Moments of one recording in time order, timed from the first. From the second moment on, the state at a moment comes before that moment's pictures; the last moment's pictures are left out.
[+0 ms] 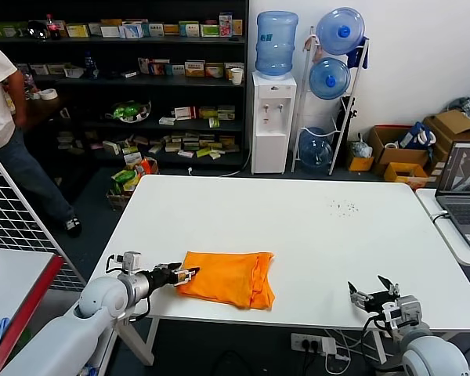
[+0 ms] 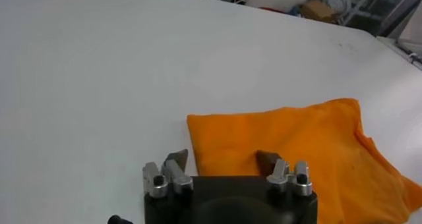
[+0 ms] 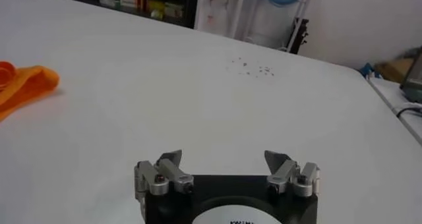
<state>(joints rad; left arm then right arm) 0.91 -0.88 -0.05 -1.56 -0.92 0.60 0.12 -1.46 0.96 0.57 1.86 0.42 -0.44 0.05</state>
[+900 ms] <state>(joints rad) 0.95 -0.82 -0.09 -1.65 -0.90 0.55 0.03 -1.43 0.98 0.54 1.87 0.41 -0.44 0.08</state>
